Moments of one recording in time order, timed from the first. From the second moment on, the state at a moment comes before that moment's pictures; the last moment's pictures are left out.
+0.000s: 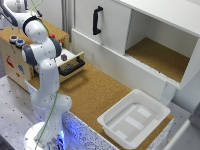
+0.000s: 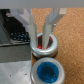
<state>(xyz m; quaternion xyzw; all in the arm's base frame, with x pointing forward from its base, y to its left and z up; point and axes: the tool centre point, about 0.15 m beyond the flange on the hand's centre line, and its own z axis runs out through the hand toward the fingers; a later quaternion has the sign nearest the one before) 0.151 0.561 0.504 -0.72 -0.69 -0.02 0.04</state>
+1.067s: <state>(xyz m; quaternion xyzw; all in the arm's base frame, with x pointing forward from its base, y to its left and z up) 0.154 0.598 0.464 -0.70 -0.72 -0.03 0.03</state>
